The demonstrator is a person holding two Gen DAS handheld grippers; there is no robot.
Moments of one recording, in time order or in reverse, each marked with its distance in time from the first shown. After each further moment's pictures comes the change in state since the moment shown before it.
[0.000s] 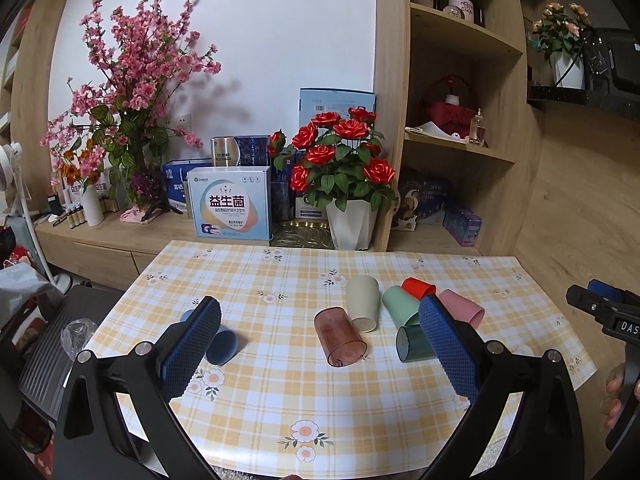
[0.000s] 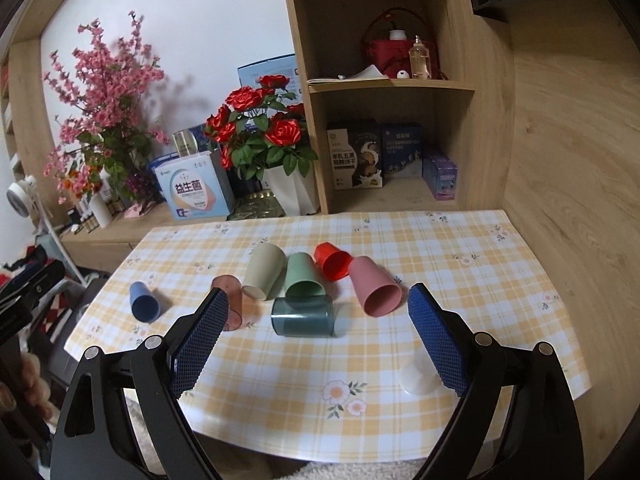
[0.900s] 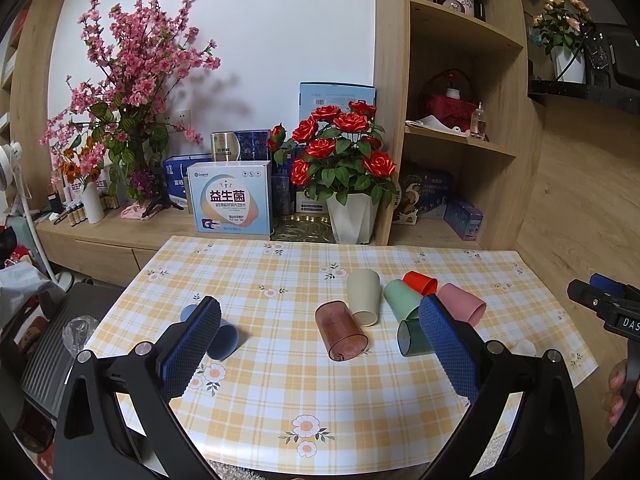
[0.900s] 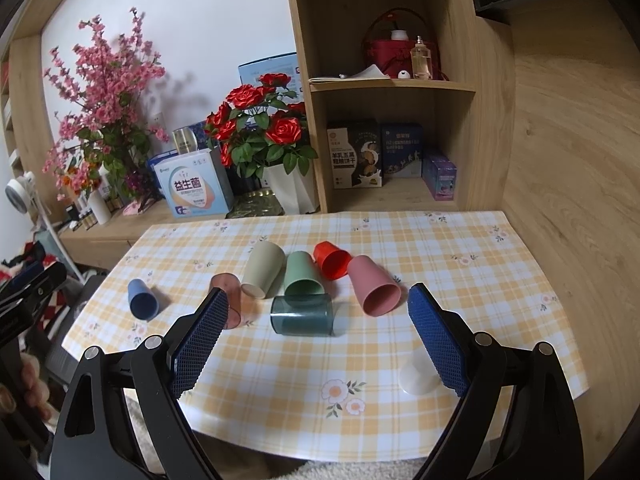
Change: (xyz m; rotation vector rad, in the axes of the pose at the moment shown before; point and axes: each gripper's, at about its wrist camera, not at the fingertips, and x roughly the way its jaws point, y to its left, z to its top) left arm 0.005 0.000 -0.004 0.006 0.021 0.006; right arm 0.003 0.001 -0.001 -0.007 0.008 -0.005
